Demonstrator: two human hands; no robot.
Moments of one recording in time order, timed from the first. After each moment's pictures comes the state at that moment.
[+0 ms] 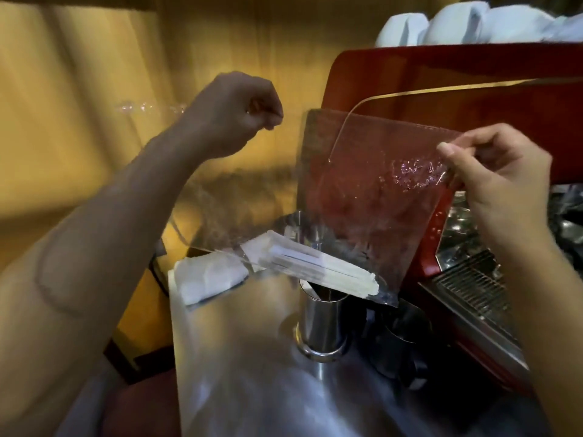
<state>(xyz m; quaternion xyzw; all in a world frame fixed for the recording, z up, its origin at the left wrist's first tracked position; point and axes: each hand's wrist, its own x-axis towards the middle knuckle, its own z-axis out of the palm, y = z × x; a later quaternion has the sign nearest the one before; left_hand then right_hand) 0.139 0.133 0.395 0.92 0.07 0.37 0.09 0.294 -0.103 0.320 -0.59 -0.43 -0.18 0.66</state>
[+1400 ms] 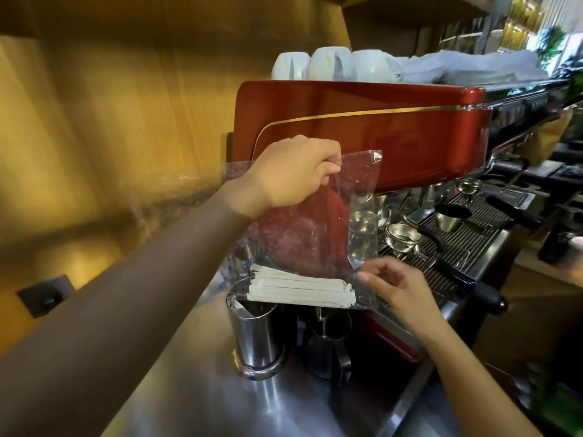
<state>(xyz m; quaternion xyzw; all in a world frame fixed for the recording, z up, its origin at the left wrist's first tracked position) 0.244 0.006 0.374 0.96 -0.08 0.26 0.07 0.308 -0.179 0.200 -0.72 -0.31 0.01 0.62</state>
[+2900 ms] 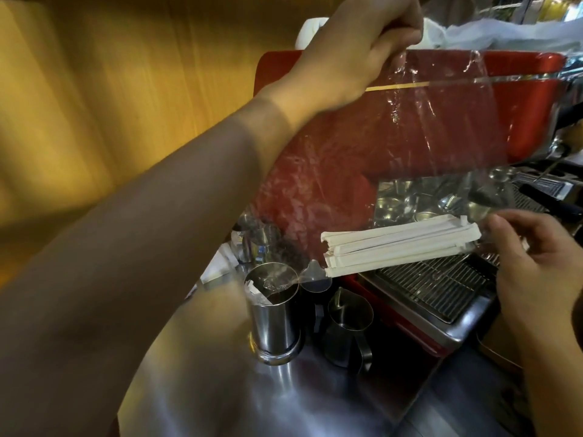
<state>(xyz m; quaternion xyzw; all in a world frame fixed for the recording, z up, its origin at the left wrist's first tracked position) 0.260 -0.001 0.434 0.87 -0.23 0.40 0.18 0.310 -0.218 0.239 -0.68 -0.21 -0.32 0.62</state>
